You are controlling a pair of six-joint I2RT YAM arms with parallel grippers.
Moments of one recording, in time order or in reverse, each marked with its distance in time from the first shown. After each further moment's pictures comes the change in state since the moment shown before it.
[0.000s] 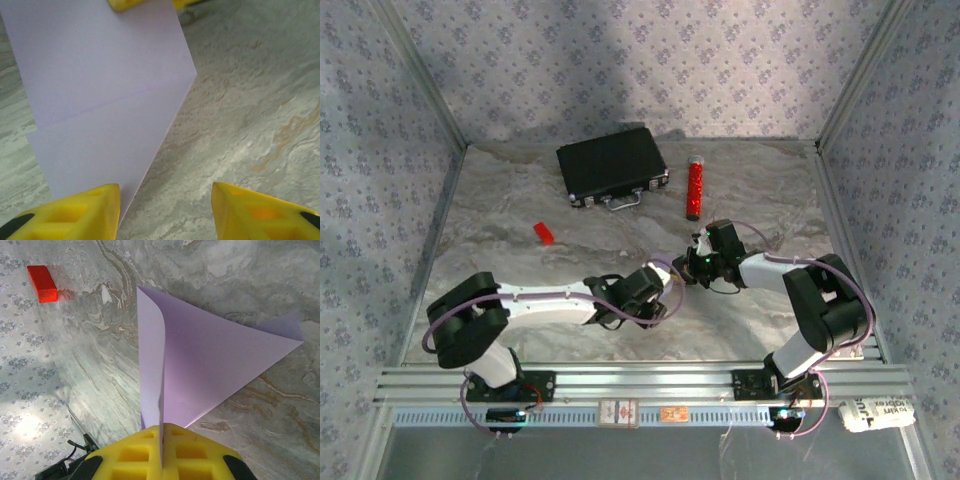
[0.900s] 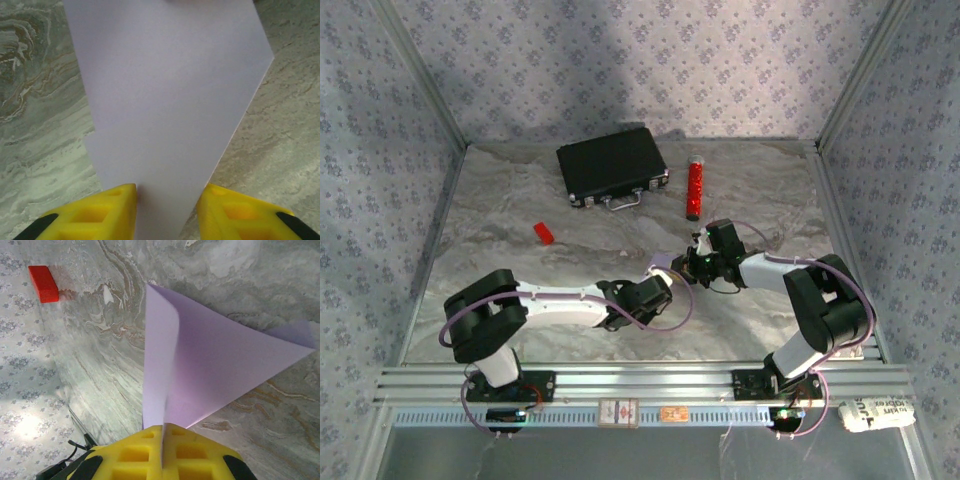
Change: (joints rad) left arm -0.035 0.084 0.039 -0.045 -0.237 0.092; right arm 0.000 -0.004 0.002 -0.001 0.000 0.000
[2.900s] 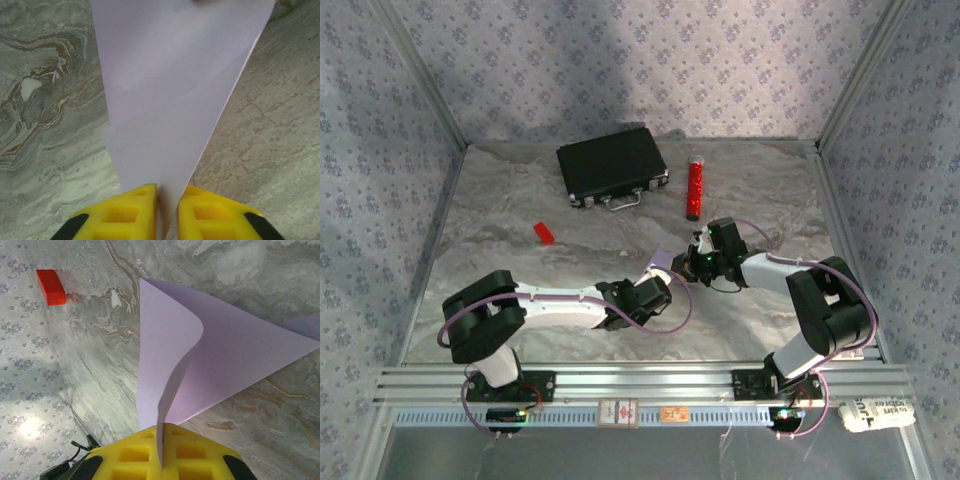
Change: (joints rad) left arm -0.006 -0.014 -0.016 0.025 -0.092 0.026; right arm -0.008 -0.018 0.004 -0.010 -0.002 -0.001
